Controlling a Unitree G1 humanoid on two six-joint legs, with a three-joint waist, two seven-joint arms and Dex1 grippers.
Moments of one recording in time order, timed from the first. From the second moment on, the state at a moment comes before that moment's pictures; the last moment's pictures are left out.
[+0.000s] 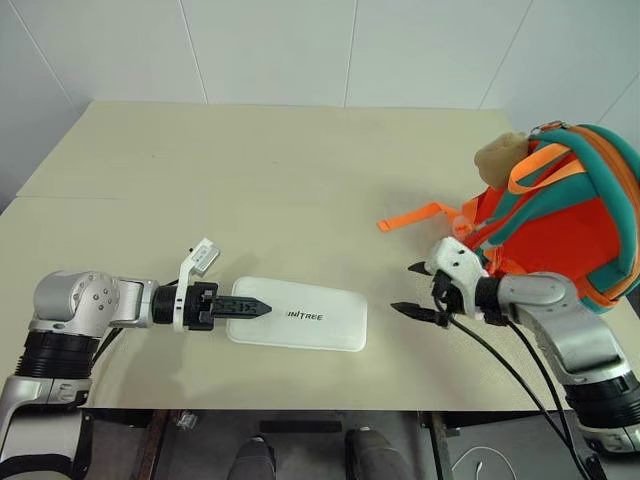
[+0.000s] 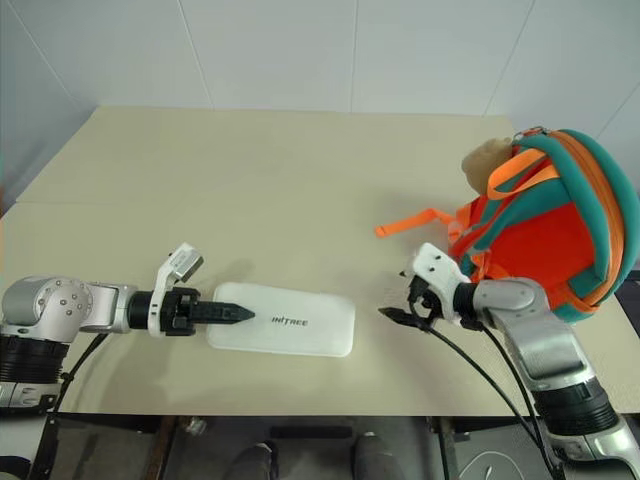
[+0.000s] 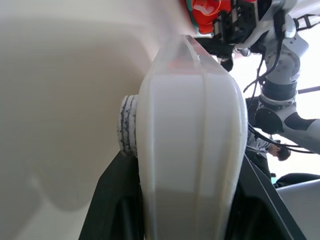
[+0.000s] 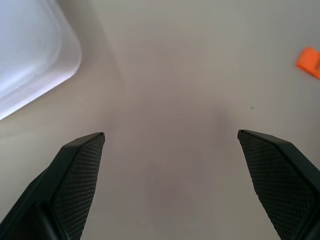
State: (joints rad) left arm -0.60 0.84 -0.01 0.13 -0.91 1.41 -0.95; right arm -0.38 -0.74 -0.02 -0.27 0.27 0.69 0.88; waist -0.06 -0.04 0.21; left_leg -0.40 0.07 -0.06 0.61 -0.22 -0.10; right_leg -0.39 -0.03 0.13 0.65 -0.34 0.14
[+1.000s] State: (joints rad) left arm -0.69 0.79 0.07 0.17 -0.88 1.43 -0.89; right arm -0.28 -0.71 -0.35 -0.34 0.36 0.78 0.52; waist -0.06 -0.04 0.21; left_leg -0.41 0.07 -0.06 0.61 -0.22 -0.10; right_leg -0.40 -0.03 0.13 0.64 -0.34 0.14
